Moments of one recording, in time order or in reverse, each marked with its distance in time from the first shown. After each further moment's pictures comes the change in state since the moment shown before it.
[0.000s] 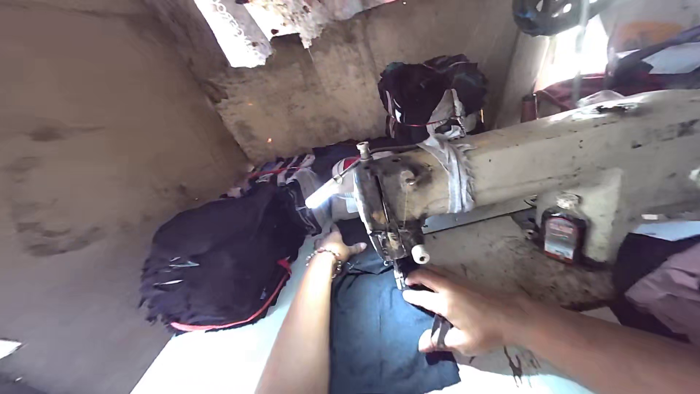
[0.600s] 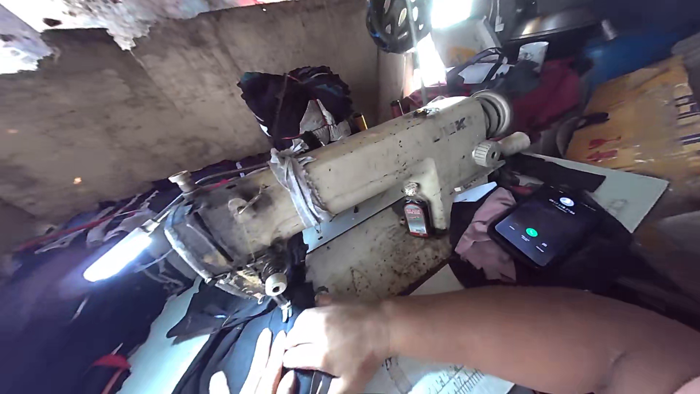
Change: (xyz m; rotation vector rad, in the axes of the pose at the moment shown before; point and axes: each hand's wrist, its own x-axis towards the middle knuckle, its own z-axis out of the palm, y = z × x) left_hand -0.184 -0.003 0.065 0.284 -0.063 0.485; right_hand 0.000 -0.018 0.014 -0.053 0.080 -0.174
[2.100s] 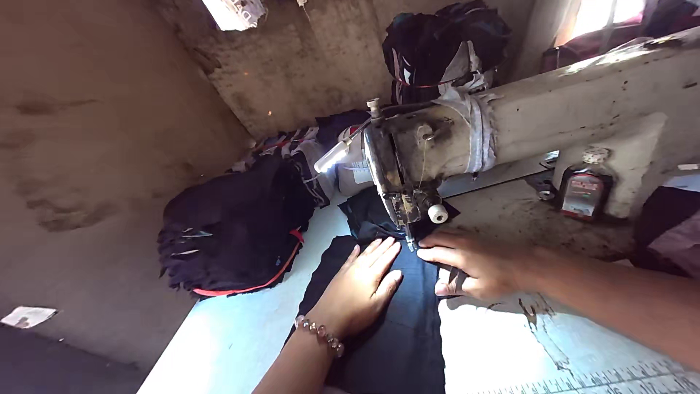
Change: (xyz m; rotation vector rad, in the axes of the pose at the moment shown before) left_hand 0.042 -0.074 -0.005 -0.089 0.042 0.301; right_hand -0.004 0.020 -0.020 0.045 -0.183 0.261
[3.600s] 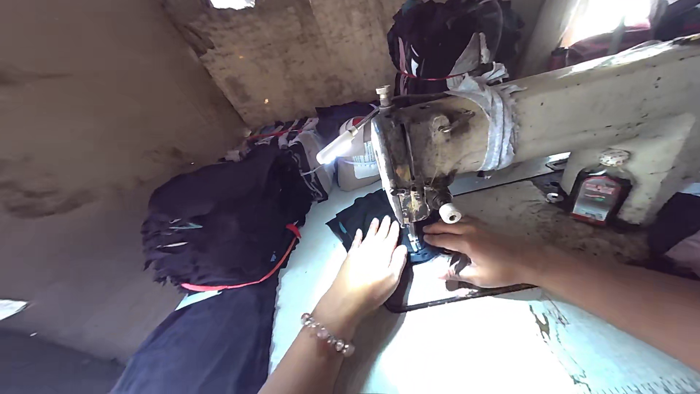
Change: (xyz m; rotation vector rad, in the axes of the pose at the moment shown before) left_hand 0.026 0.020 -0.015 -0.043 -0.016 -0.215; right_hand 0.005 0.016 0.007 -0.111 0.183 0.040
